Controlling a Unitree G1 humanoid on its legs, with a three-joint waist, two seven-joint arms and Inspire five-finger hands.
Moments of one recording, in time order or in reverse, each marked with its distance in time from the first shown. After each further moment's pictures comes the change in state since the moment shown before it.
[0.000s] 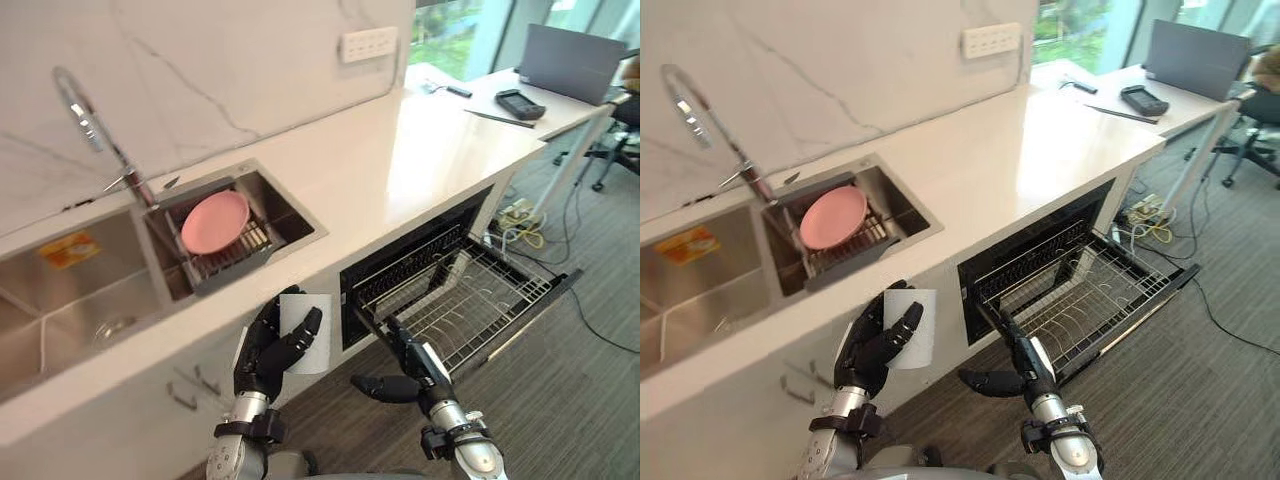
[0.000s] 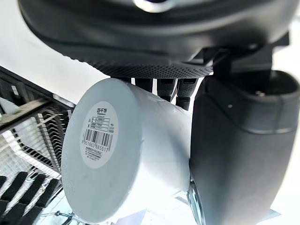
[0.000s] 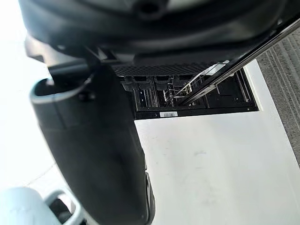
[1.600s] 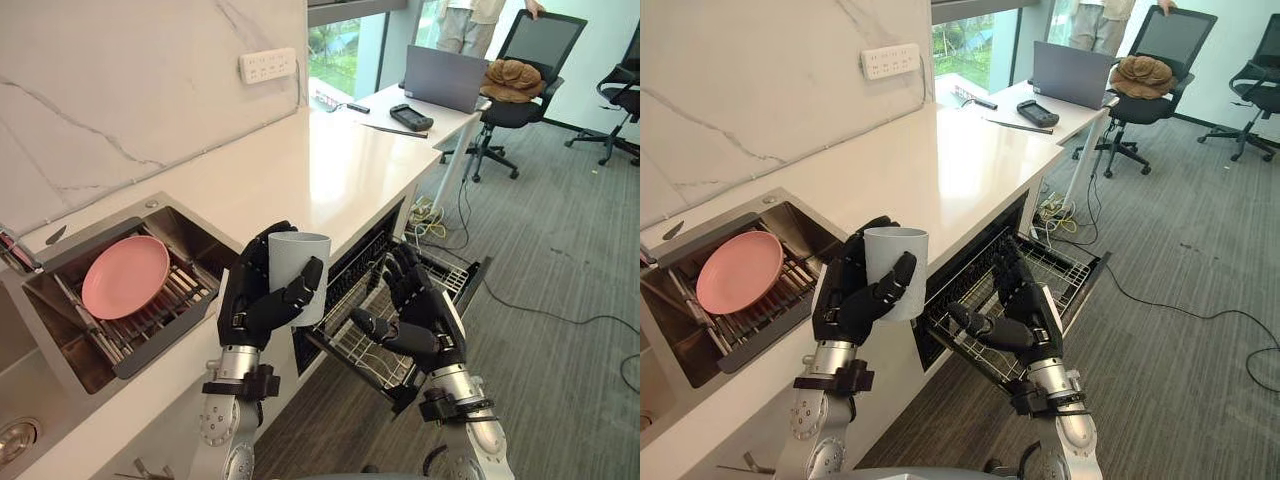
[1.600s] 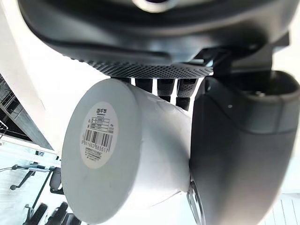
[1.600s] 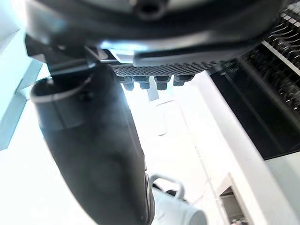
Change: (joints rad) left arm -0.163 0.000 0.047 -0.110 0.136 -0.067 0.052; right arm 0.033 0.124 -0.100 -0.406 0.367 -0.055 0.203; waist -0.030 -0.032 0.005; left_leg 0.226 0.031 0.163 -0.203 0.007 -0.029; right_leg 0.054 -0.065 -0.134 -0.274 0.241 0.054
